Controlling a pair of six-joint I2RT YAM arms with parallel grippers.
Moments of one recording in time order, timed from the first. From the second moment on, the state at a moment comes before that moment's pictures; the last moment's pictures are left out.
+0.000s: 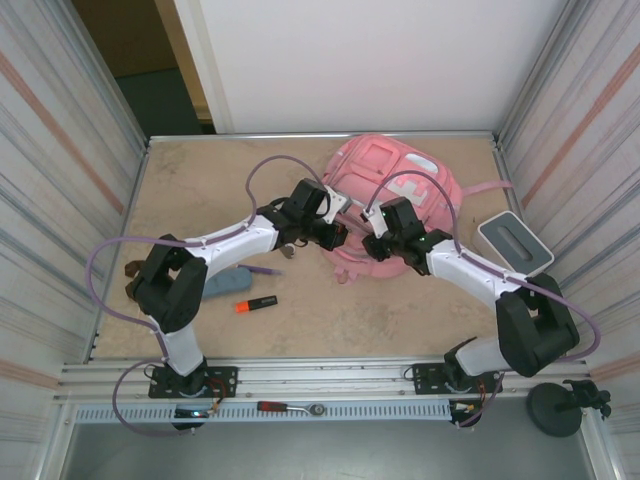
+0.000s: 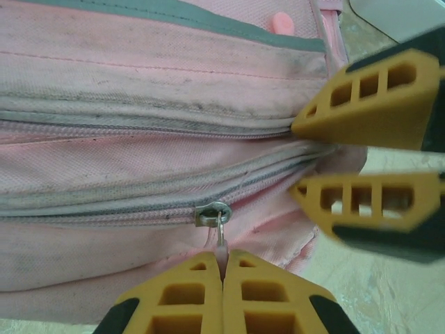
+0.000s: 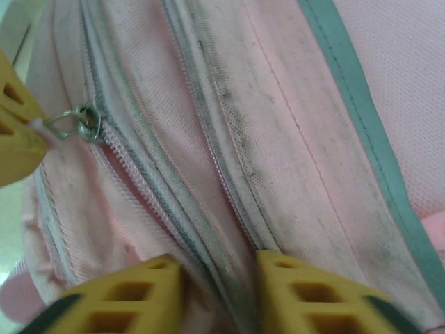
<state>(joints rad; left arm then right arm) -0.72 1.78 1.27 -0.30 0.33 -0.19 0.52 1.40 0.83 -0.28 0.03 -0.09</state>
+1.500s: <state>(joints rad) -0.76 1.66 1.16 -0.31 0.33 -0.19 0.59 1.20 0.71 -0.24 0.01 -0.08</state>
